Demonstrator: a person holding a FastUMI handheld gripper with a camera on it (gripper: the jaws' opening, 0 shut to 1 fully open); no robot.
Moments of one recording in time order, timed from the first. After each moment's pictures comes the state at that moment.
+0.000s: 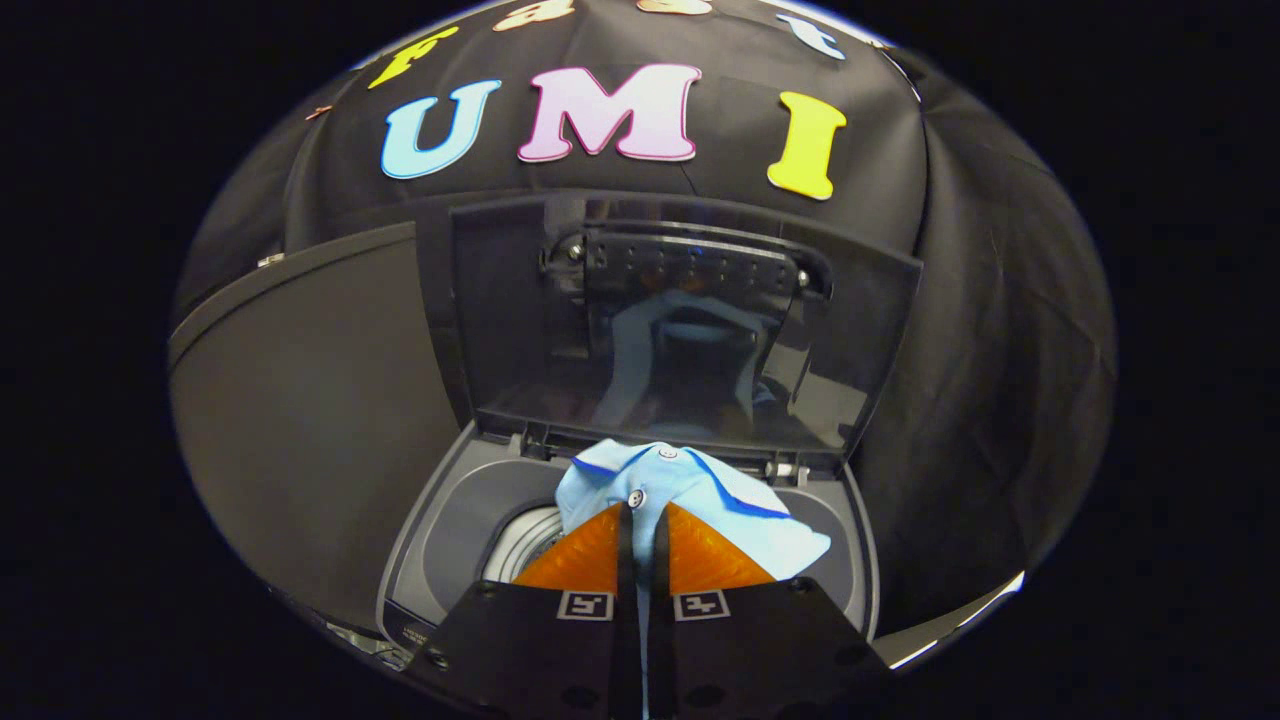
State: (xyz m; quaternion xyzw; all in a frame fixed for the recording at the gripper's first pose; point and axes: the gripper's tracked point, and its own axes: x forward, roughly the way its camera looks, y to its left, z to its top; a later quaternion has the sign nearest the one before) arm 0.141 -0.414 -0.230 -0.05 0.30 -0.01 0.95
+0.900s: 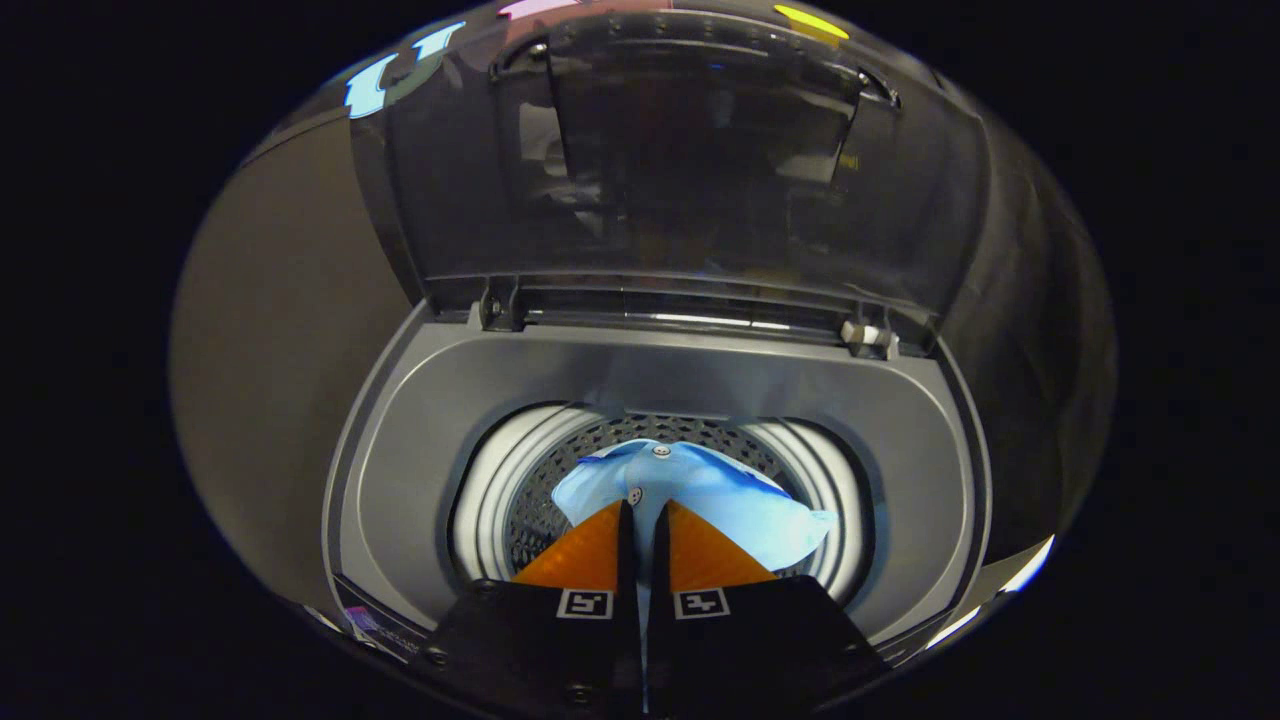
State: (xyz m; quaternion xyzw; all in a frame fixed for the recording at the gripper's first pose) arm 0.124 -0.416 -0.343 -0.01 0.45 0.00 0.89
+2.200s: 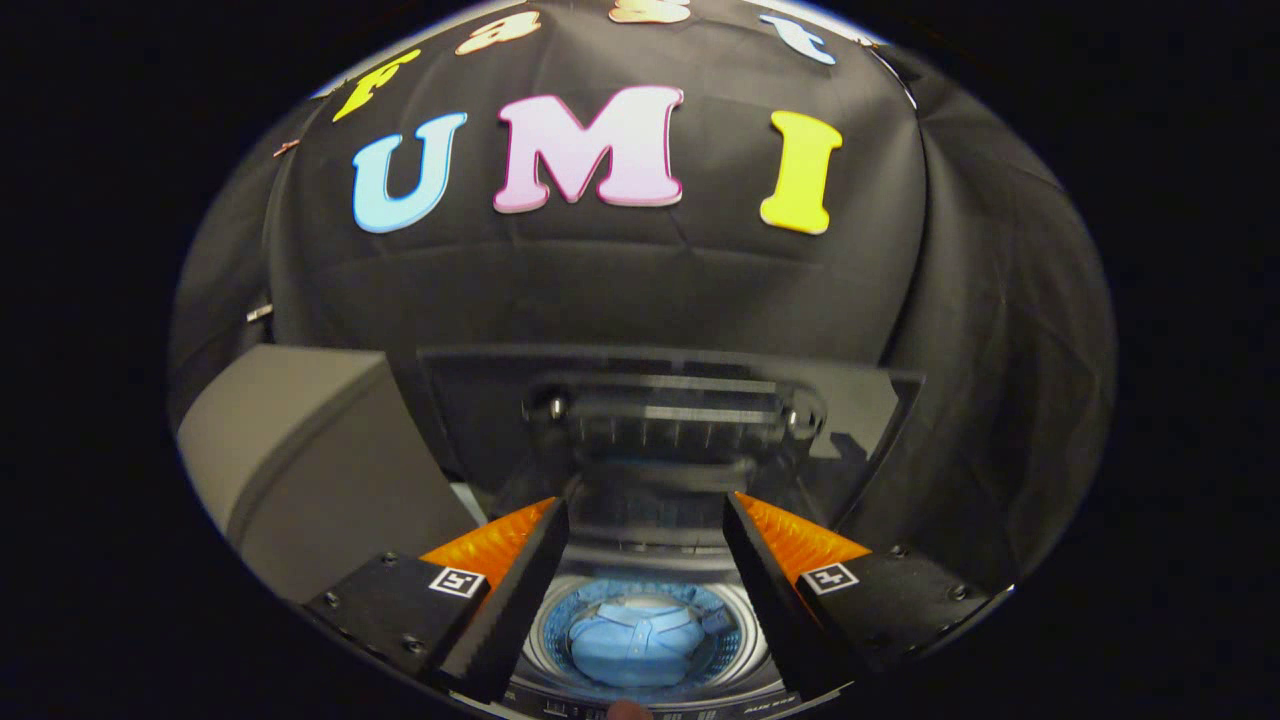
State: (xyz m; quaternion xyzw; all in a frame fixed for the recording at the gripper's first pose) arm 0.220 -0.410 -0.110 -0.03 0.26 -0.01 0.97
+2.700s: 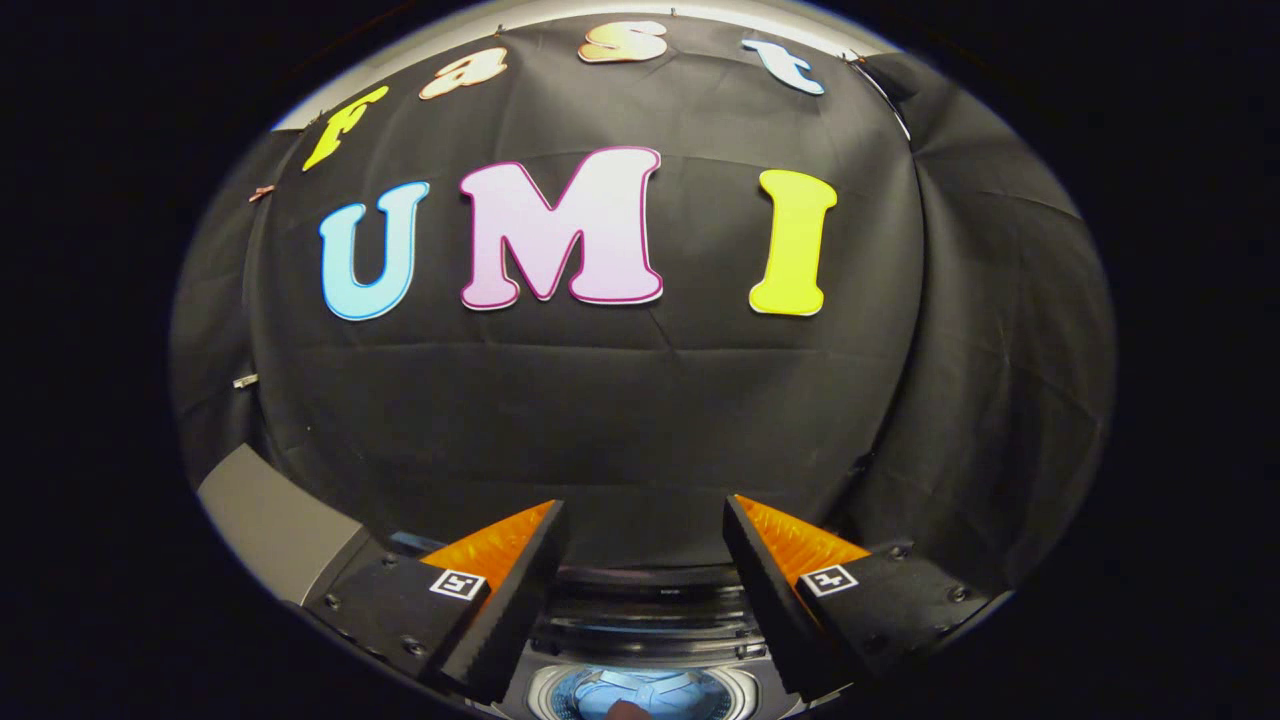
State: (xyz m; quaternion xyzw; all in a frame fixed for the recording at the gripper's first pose) arm 0.321 -0.424 -0.046 -0.01 0.20 -0.02 0.98
